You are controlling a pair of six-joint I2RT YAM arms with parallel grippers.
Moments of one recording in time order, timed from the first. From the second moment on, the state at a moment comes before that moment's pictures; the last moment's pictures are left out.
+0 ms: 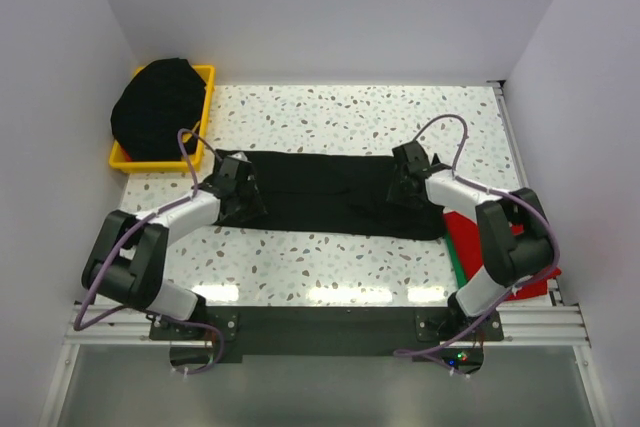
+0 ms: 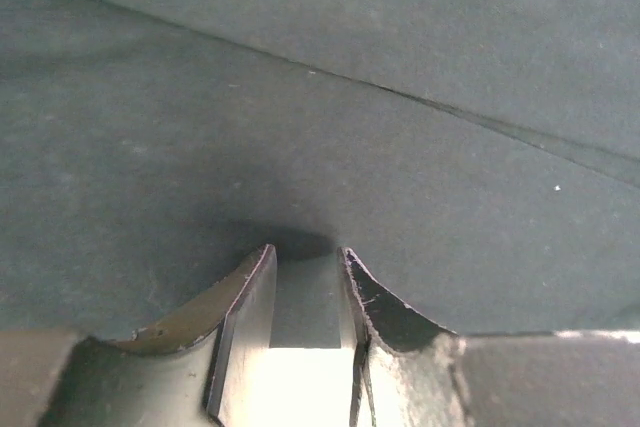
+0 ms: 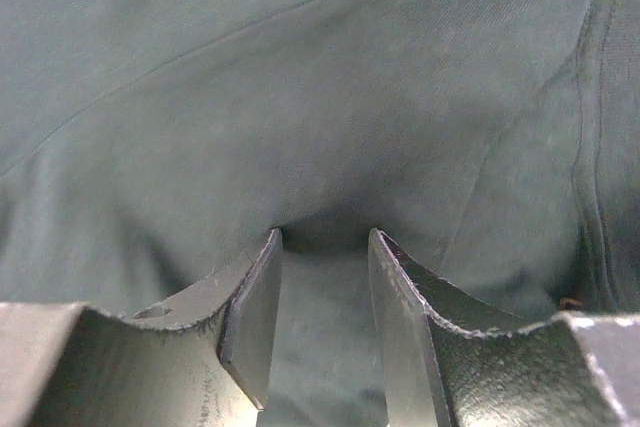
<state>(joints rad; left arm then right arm) -0.34 1.49 0.72 -0.26 -0.01 -0.66 0.38 1.59 0.90 -0.38 0.24 0.59</state>
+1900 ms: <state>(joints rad) -0.70 1.51 0.84 -0.41 -0.19 -0.66 0.35 2.20 1.87 -0.60 0.08 0.37</state>
